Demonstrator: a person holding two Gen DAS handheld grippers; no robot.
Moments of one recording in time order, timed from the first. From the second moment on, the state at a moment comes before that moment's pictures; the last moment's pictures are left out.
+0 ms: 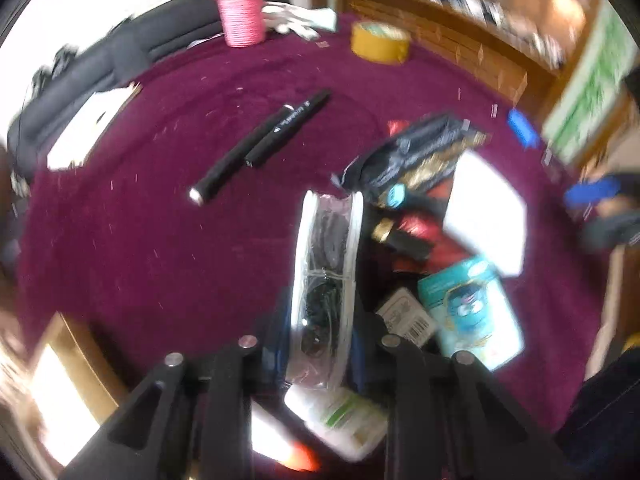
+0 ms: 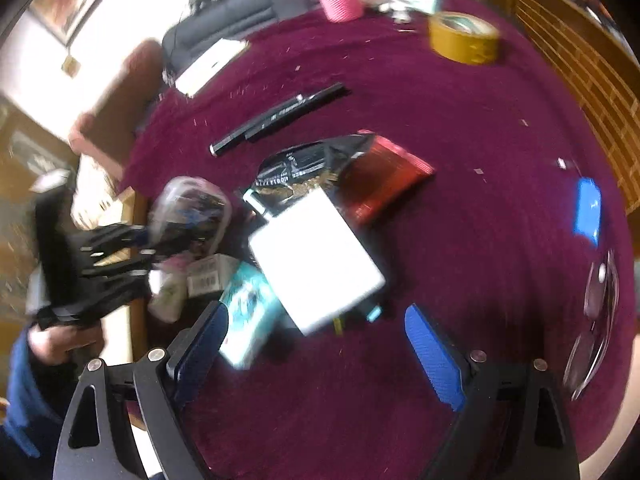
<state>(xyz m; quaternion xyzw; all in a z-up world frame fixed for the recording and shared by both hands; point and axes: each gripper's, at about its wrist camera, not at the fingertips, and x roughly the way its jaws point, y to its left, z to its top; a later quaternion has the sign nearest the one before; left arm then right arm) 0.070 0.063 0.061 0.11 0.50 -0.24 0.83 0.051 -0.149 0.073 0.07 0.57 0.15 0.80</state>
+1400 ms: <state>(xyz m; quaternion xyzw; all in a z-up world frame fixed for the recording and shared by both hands) -0.018 0.121 0.095 -0.13 0.45 -0.18 0.86 0.047 -0.144 0.066 -0.03 0.55 0.23 0.80</state>
